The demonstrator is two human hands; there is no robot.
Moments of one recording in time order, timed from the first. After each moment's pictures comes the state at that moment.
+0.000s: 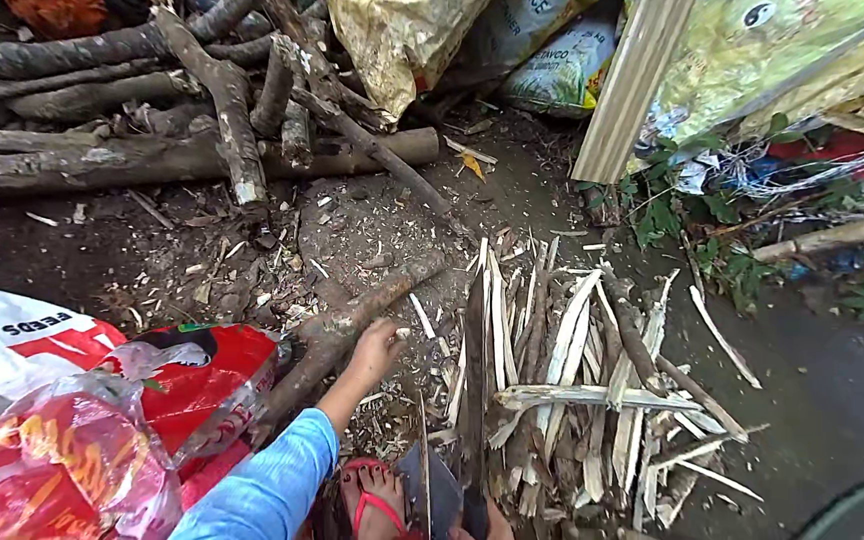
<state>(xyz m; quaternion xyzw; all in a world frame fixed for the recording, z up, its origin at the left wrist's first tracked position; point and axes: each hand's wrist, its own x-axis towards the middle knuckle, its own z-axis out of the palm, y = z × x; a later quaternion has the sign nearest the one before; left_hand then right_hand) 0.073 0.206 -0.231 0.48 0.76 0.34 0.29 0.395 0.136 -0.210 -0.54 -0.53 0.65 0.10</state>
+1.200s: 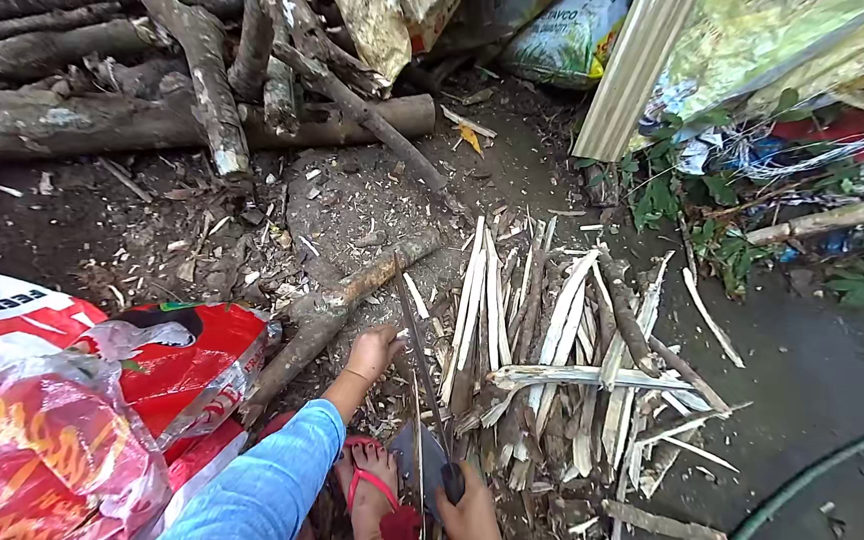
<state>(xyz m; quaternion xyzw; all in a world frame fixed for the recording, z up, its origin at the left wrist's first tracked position) 0.097 0.194 -0.257 0.51 0.77 0.27 0.27 0.364 0.149 -0.198 -0.58 -0.66 0.47 -0.09</state>
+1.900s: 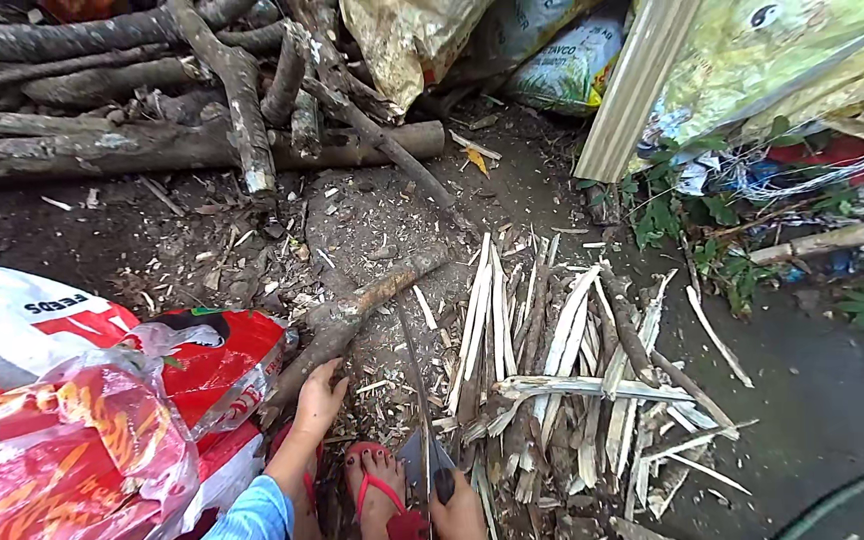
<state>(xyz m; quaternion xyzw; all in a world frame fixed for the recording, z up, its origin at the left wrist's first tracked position) 0.076 0.086 -0.247 0.28 0.86 0.30 0.30 0.350 0.138 -0.218 -0.59 -0.64 0.47 -0.16</state>
